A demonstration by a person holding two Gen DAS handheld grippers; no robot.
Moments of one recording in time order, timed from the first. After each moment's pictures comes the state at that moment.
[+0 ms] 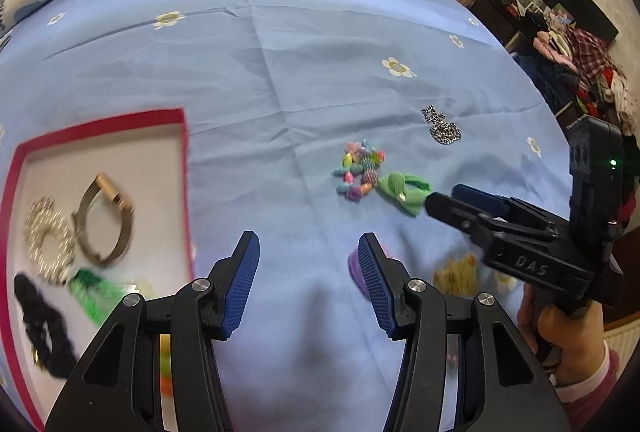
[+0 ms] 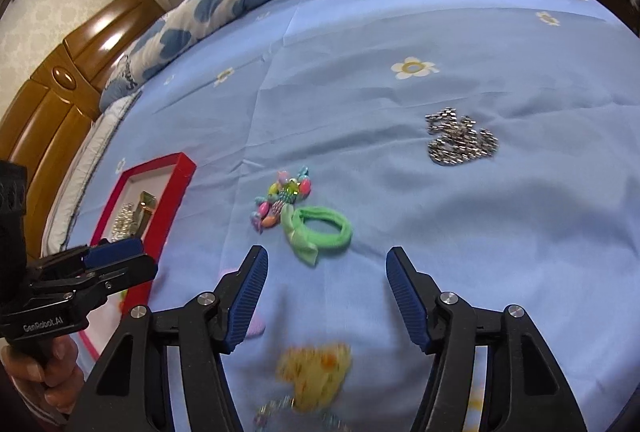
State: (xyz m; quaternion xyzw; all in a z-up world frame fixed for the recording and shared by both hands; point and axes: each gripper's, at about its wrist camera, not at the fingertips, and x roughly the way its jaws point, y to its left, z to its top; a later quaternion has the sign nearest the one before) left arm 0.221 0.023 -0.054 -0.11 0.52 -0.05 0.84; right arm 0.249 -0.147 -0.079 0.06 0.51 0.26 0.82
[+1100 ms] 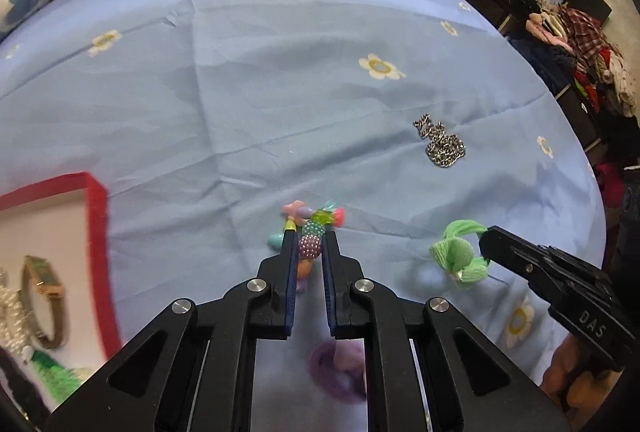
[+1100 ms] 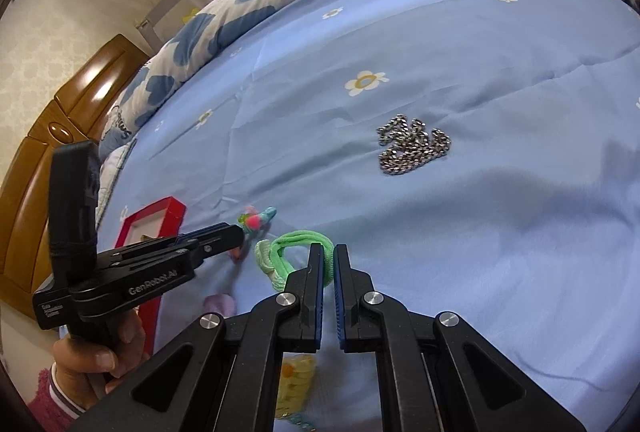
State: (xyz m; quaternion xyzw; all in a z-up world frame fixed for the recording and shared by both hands) left arm 0.274 -0.009 -0.073 -0.09 0.52 -0.07 0.85; right arm 0.251 -0.195 -0.075 0.14 0.49 0.24 0.83
